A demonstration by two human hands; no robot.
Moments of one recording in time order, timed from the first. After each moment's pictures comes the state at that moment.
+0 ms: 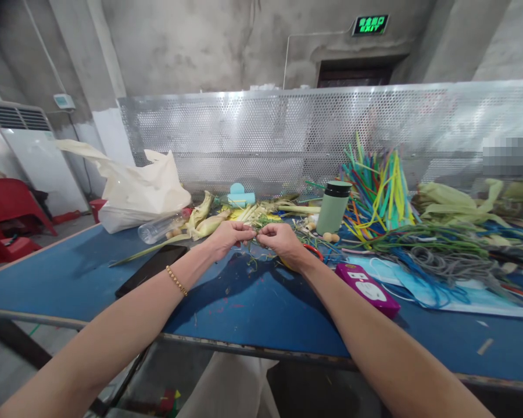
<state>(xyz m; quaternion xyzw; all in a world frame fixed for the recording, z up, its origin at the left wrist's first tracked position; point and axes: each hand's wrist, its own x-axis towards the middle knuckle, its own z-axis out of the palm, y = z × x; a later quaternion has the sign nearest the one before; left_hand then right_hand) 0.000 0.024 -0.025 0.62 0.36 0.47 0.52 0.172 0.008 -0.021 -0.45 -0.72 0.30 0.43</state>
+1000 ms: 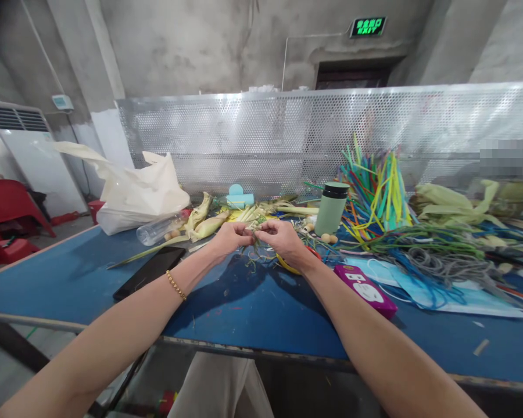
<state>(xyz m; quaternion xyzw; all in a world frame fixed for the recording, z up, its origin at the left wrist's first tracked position) 0.006 0.024 -0.028 0.69 0.36 0.48 0.42 0.173 0.008 -0.013 -0.44 -0.73 0.25 0.47</state>
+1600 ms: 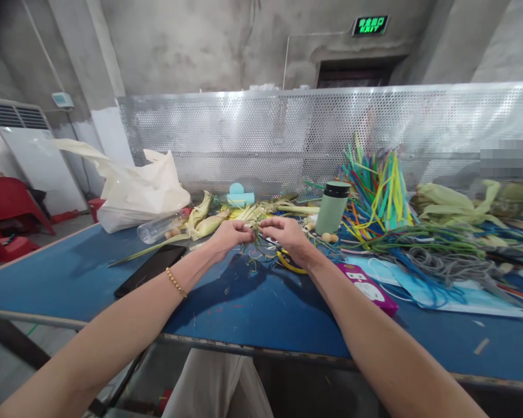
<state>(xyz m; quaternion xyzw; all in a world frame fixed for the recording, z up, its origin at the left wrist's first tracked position) 0.008 0.018 -0.022 0.63 0.38 0.49 0.46 0.179 0.011 -0.009 -0.45 -0.67 0.33 0.48</state>
